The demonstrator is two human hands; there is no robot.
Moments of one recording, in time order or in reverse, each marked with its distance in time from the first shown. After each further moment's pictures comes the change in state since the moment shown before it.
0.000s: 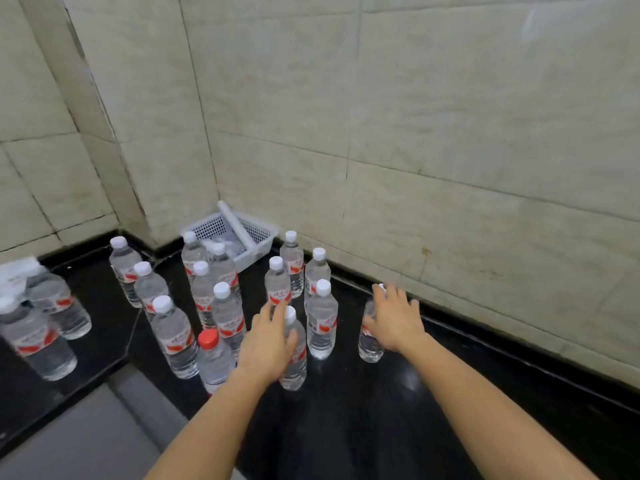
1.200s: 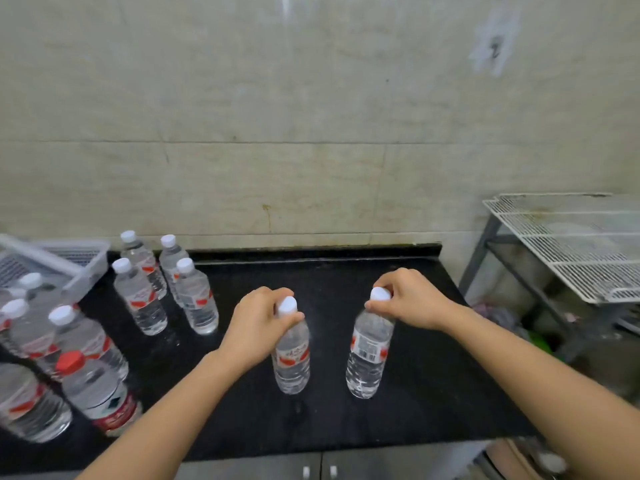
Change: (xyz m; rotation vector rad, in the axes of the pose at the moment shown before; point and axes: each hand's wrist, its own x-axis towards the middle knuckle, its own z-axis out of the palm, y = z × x) left_hand -0.120 0.115 -0.018 -0.277 -0.224 0.681; right_hand -0.291 0.087 -0.068 0.421 0.114 0.411
